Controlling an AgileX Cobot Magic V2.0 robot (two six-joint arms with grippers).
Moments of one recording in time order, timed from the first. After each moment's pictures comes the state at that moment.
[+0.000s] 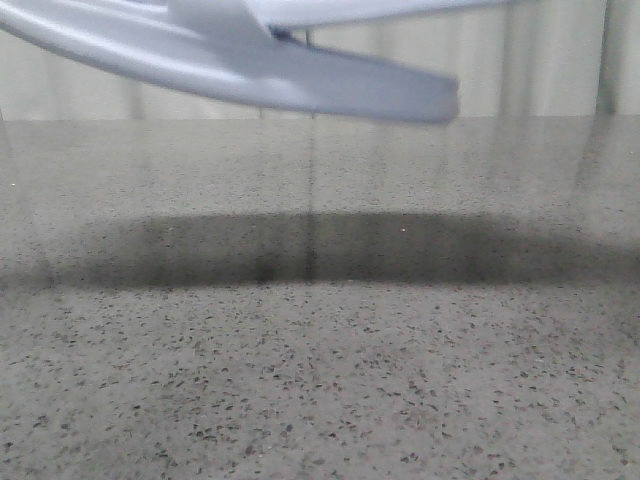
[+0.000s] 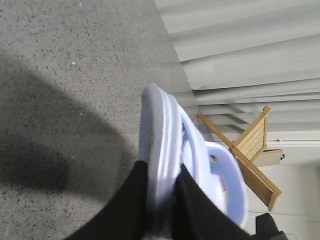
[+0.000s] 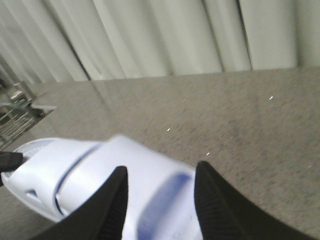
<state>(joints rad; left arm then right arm) -0.18 0.86 -0.55 -1.43 0.62 0.19 0.04 0.71 -0.64 1.36 0.57 -1.08</state>
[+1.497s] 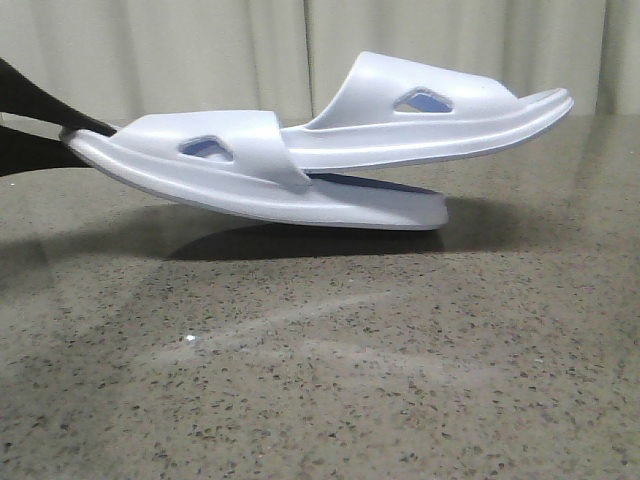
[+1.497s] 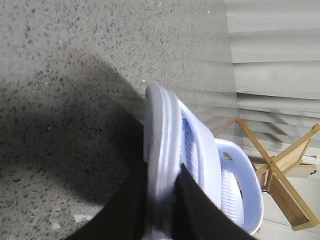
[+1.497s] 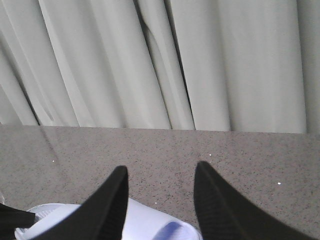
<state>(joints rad) -0.18 1.27 -0.55 -1.78 0.67 0.60 0.04 0.58 -0.64 1.28 0.38 -1.08</state>
